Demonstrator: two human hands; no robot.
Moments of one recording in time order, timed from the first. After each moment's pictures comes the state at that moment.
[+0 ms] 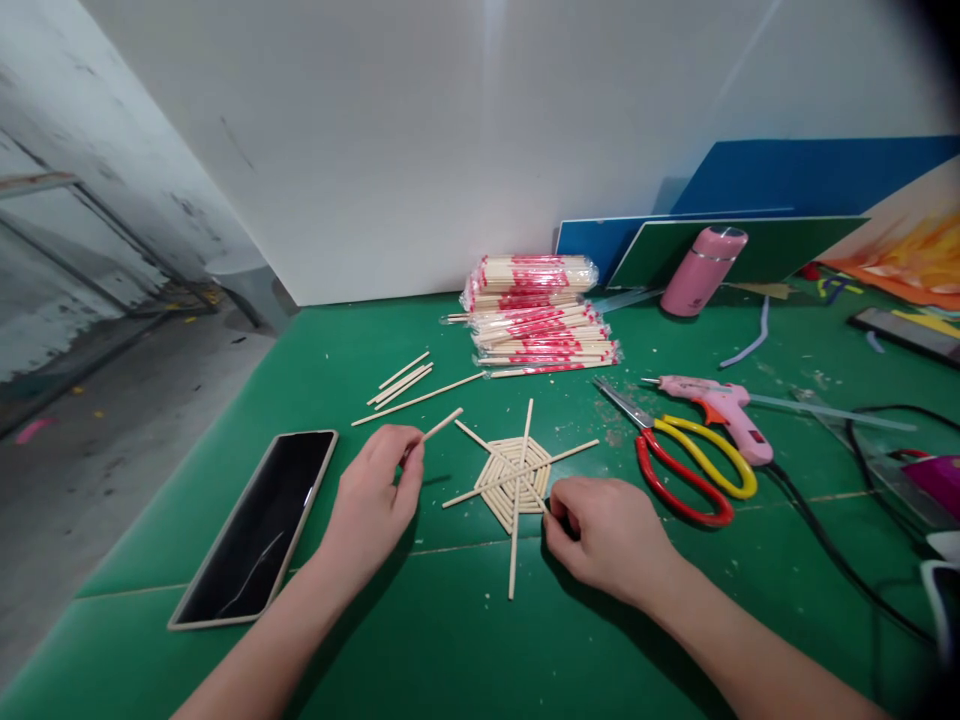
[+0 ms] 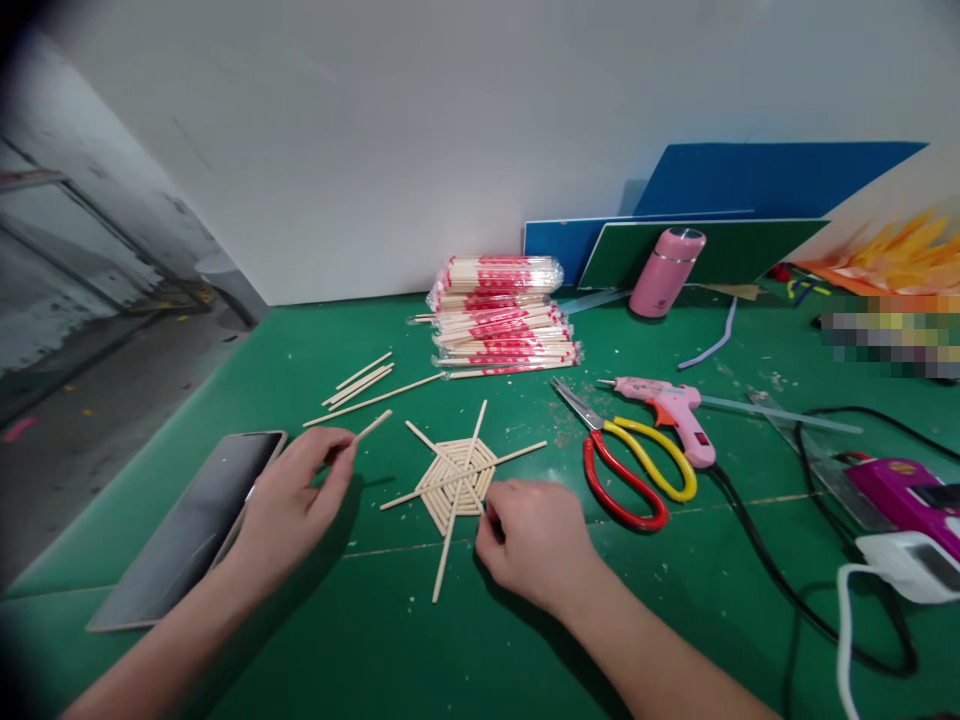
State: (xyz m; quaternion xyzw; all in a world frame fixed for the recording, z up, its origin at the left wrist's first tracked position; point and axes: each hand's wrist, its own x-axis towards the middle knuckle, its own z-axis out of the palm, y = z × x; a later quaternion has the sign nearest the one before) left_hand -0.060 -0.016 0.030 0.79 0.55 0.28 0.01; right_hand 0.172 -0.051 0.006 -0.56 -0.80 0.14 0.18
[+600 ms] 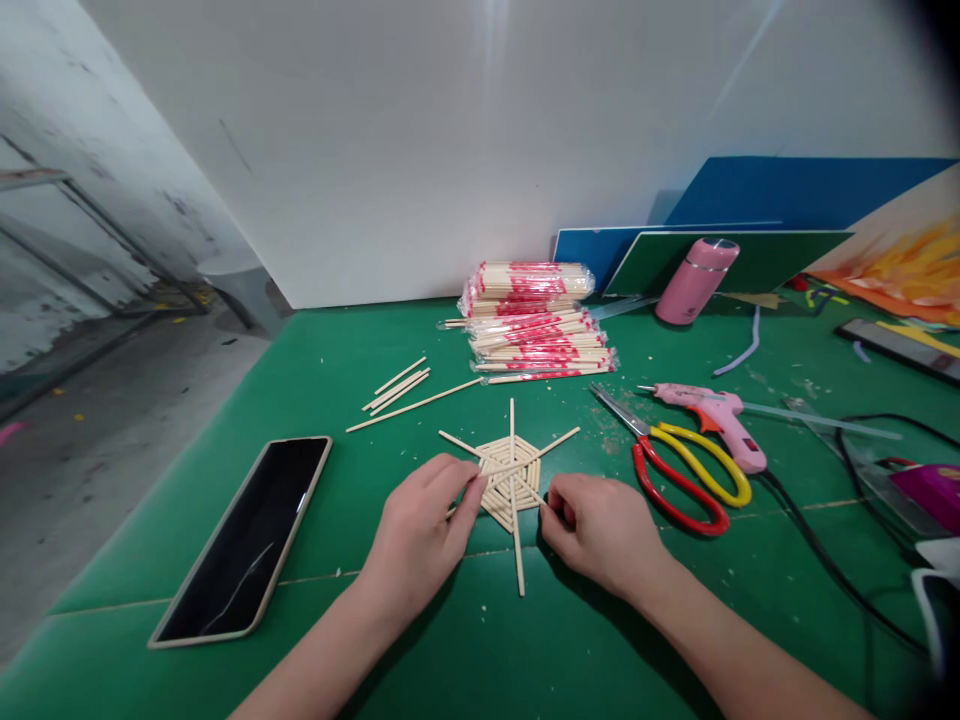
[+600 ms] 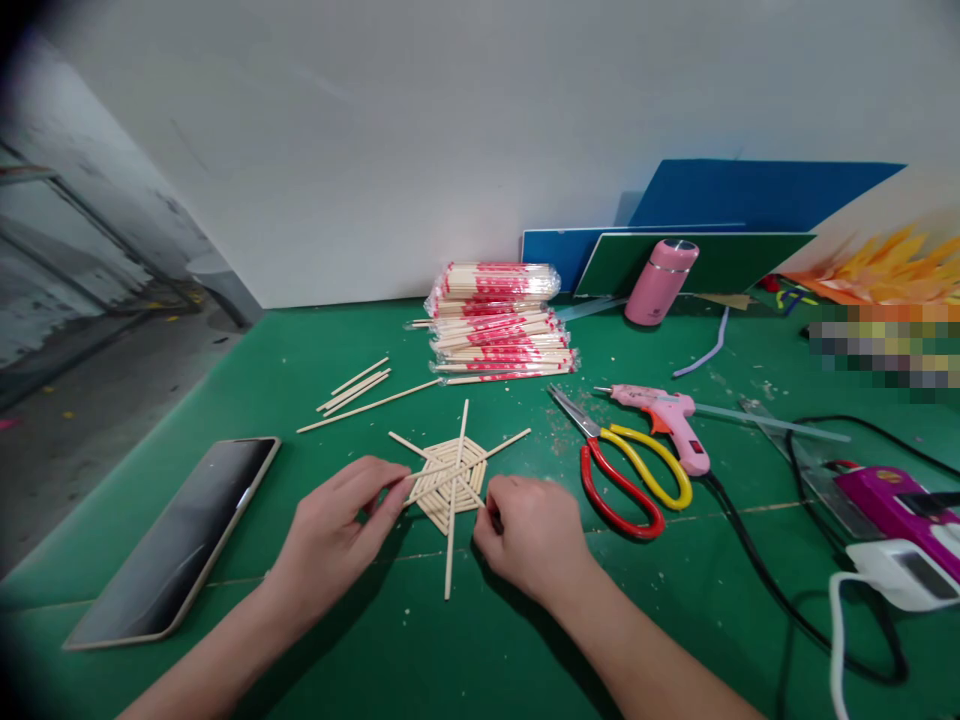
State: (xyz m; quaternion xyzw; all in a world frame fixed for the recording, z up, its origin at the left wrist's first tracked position) left_hand -0.021 -0.030 0.028 0.81 0.47 0.32 0.12; right_hand 0.171 -0.041 0.004 -0.59 -0.79 0.08 0.14
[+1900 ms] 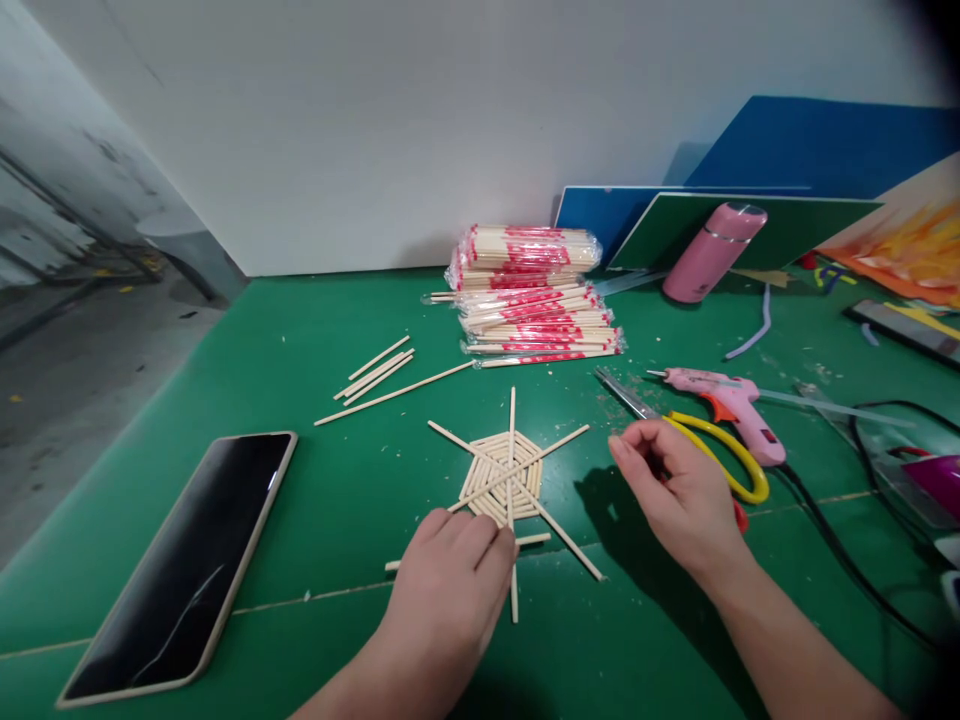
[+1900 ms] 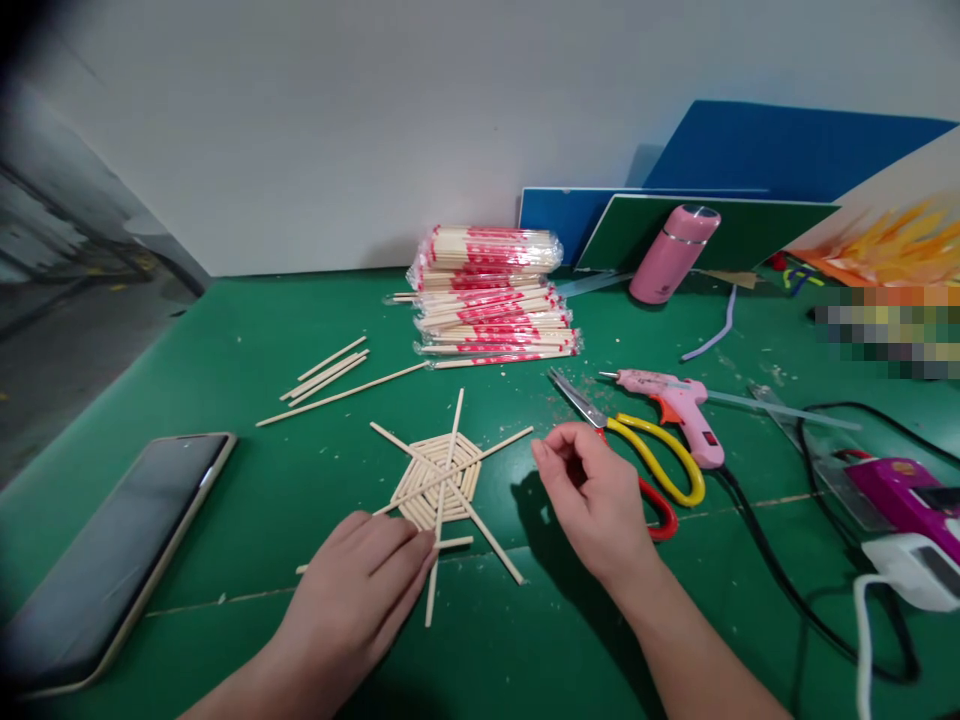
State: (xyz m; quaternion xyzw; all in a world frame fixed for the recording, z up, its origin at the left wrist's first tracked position) left_hand -0.010 -0.052 0.002 0.90 0.40 0.15 0.04; right_hand 0.207 -0.028 0.007 -0.62 -0.63 0.20 0.42
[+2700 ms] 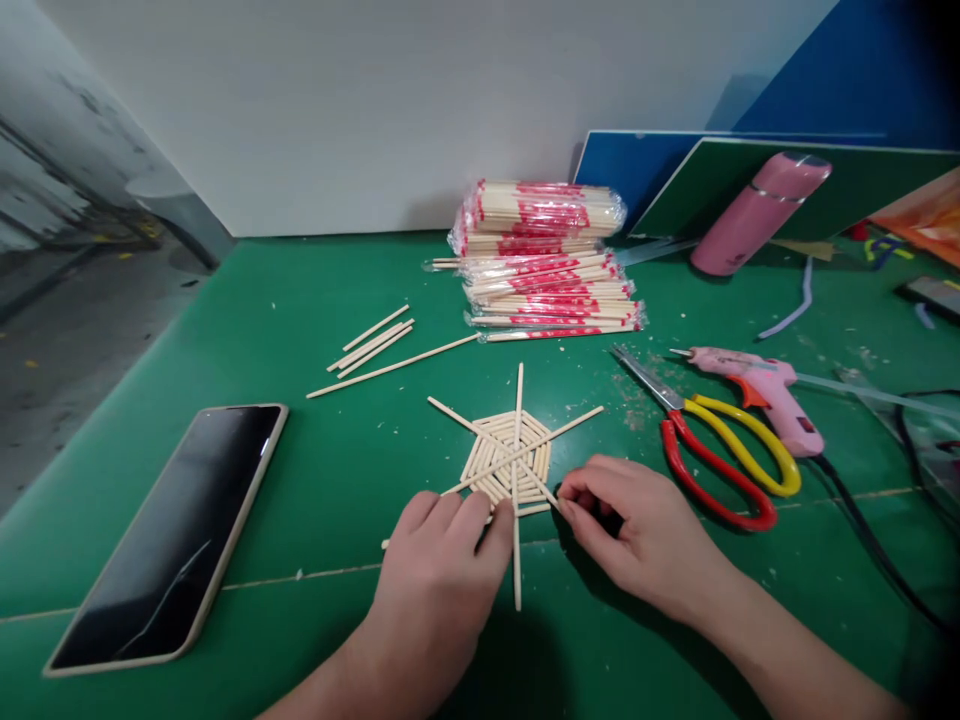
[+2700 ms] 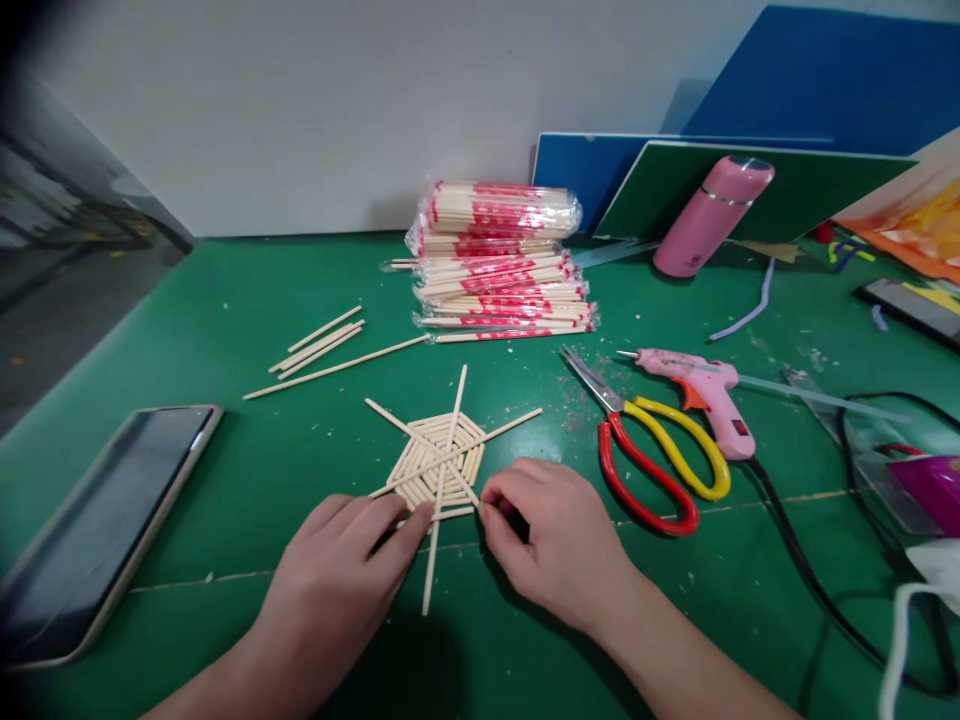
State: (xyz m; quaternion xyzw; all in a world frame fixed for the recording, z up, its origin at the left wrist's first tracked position) left_hand -0.010 -0.050 -0.005 0.90 0.41 0.13 -0.06; right_hand 0.184 -0.041 0.004 -0.52 -0.79 0.26 0.19
